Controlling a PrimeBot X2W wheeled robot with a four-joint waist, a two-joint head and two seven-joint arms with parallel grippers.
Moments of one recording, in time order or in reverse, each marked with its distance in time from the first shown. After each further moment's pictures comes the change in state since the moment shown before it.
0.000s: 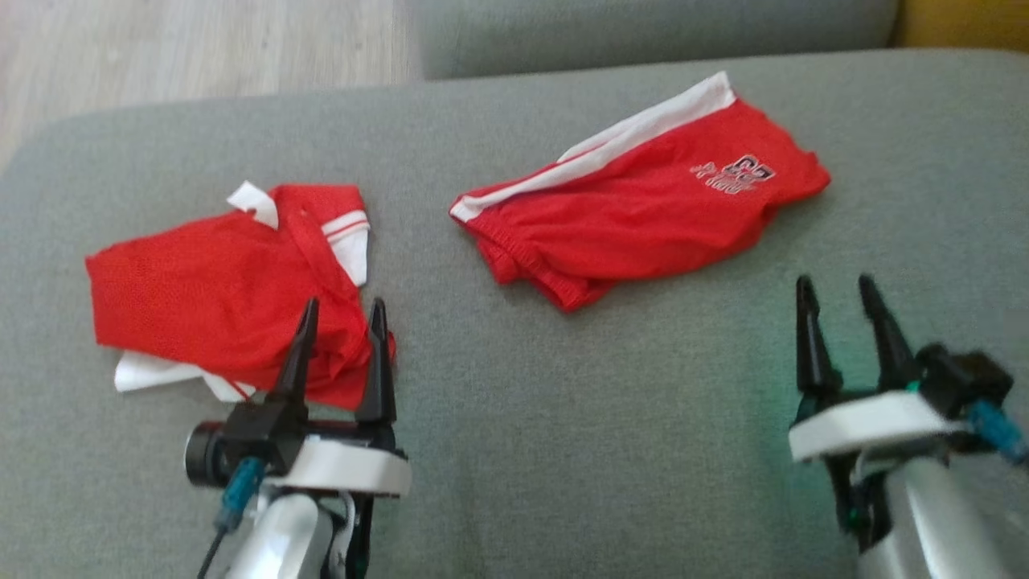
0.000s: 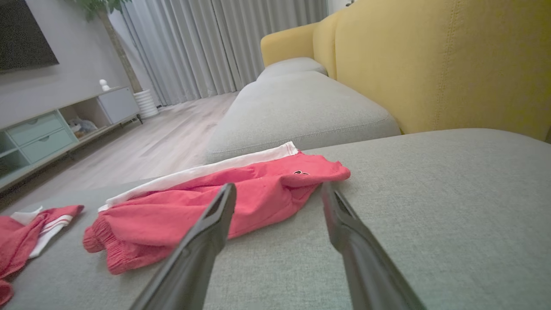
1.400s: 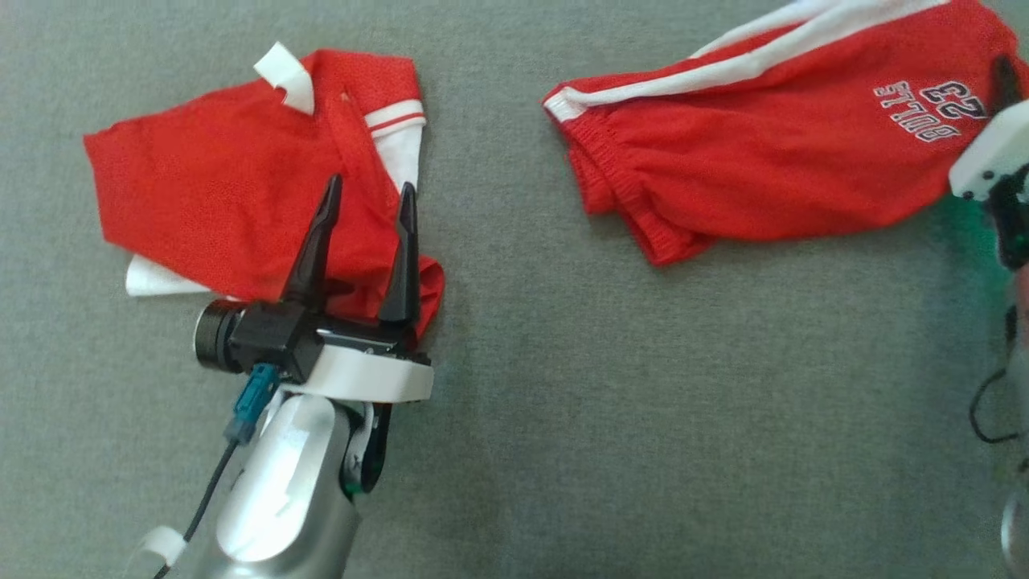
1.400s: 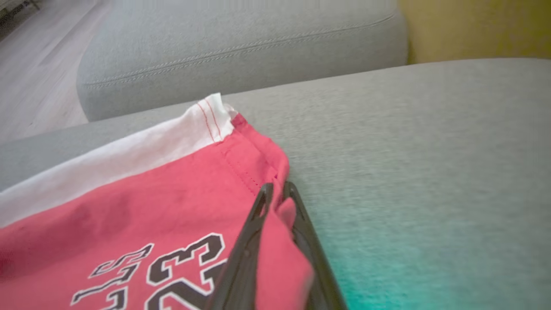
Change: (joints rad) left arm -0.210 -0.071 0.042 0.023 0.114 -0.094 0.000; right arm -0.759 -0.211 -0.226 0.643 -0.119 0.000 0.339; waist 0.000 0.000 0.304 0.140
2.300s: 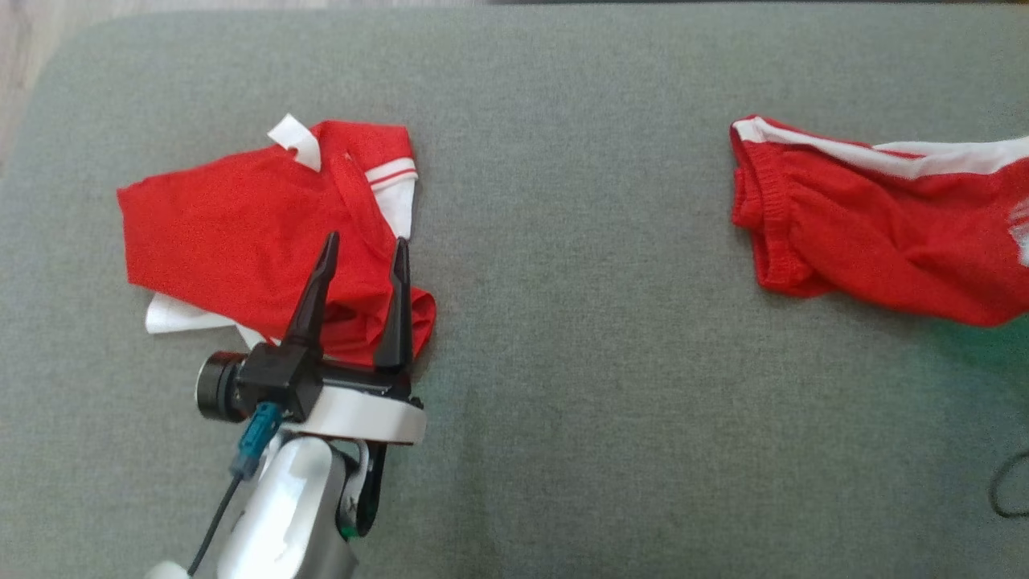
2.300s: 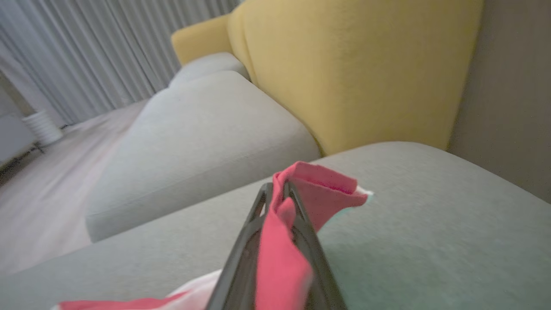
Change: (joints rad) left arm 0.080 0.000 0.017 0.031 0.010 -0.004 0.000; right arm 0.251 -0.044 -0.113 -0.179 0.188 0.000 -0.212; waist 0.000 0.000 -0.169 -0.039
